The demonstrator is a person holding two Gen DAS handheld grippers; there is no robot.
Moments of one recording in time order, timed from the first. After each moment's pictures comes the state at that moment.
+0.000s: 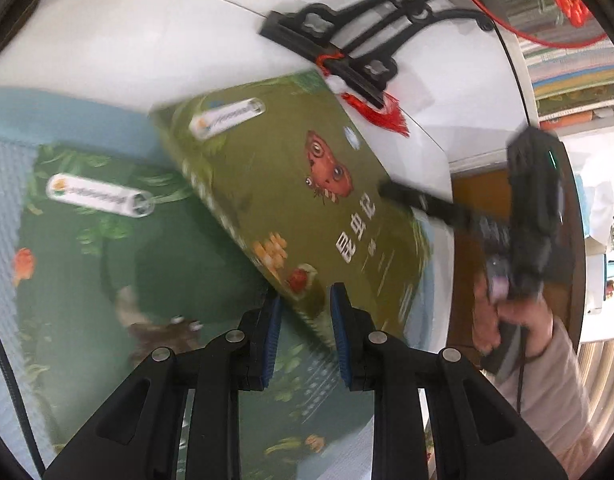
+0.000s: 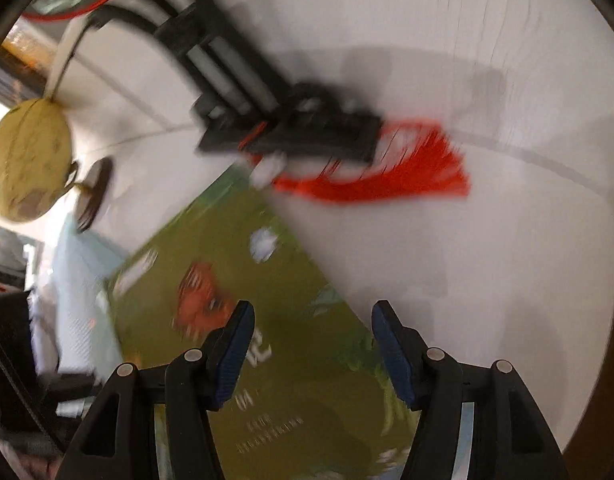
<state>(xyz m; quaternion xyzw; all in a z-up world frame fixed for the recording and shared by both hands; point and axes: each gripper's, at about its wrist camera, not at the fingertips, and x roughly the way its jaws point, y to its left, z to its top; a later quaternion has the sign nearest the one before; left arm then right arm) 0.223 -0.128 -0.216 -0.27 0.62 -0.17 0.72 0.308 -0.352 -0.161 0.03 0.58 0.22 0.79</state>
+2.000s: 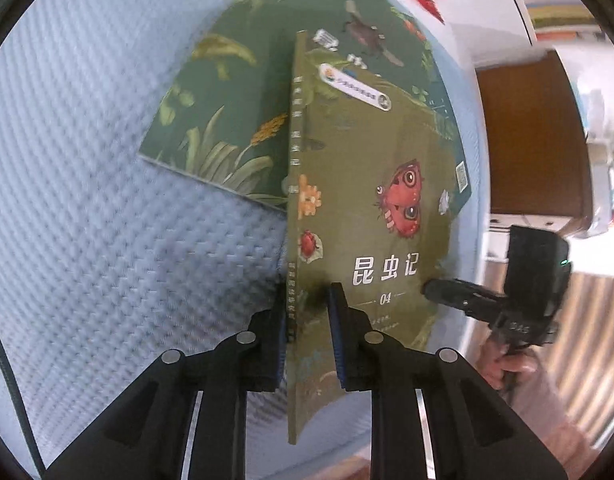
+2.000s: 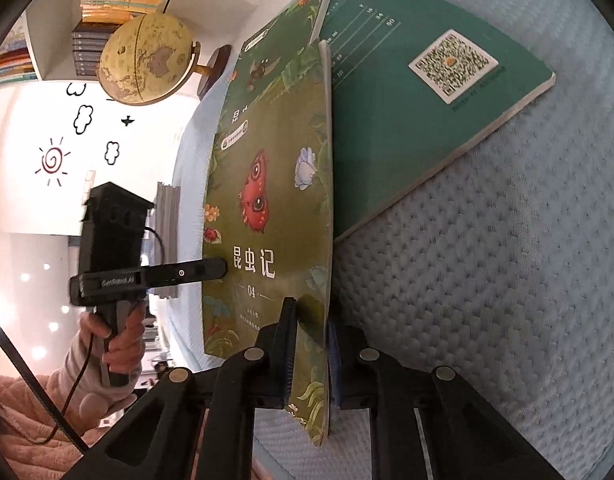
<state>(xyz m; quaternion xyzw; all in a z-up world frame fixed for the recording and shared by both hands) 0.039 -0.014 -0.235 -0.21 0.70 -0.19 0.66 -0.020 -0.322 -0.237 0.25 0.59 0.30 0.70</state>
